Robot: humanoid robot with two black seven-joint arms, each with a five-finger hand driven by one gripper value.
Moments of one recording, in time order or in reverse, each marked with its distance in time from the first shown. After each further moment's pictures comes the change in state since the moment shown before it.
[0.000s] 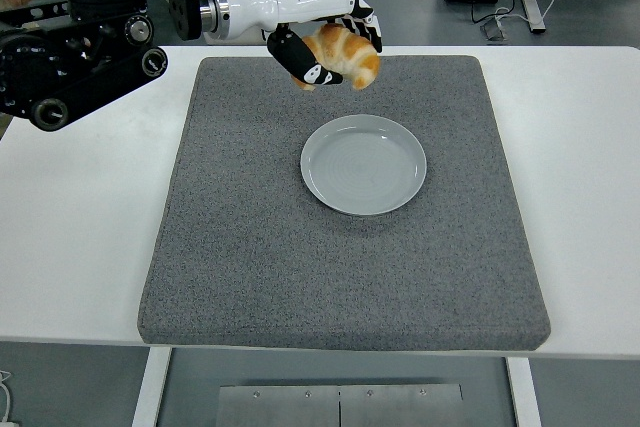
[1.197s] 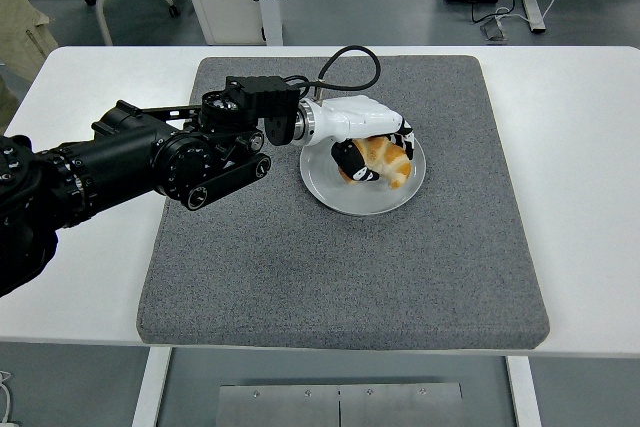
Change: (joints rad) left arm 0.146 -0.369 0.235 0.374 -0.001 0.135 -0.042; right arm 0.000 0.000 0.000 0.000 0.000 0.000 0.000
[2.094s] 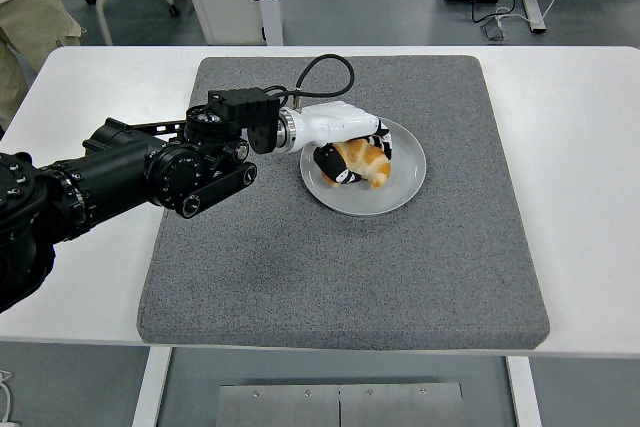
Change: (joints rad) left arm 0.060 0.000 0.005 0.072 -0.020 0.029 -0.020; right arm 0.000 0.000 0.000 0.000 0.000 0.000 0.000
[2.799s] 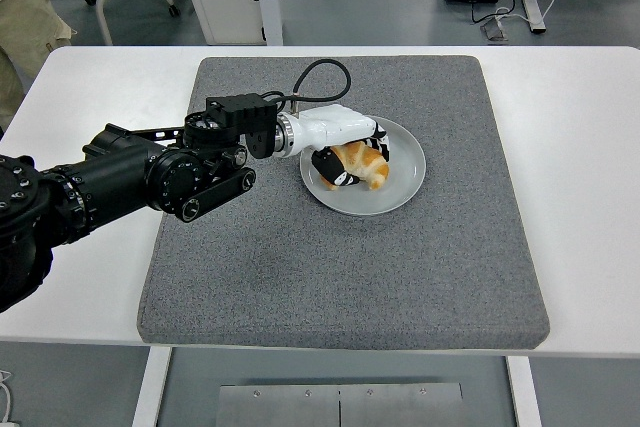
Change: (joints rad) left arm 0.007 0.000 0.032 0.002 -0.050 0.029 0.005; right arm 0.000 0.000 0.000 0.000 0.000 0.000 0.000
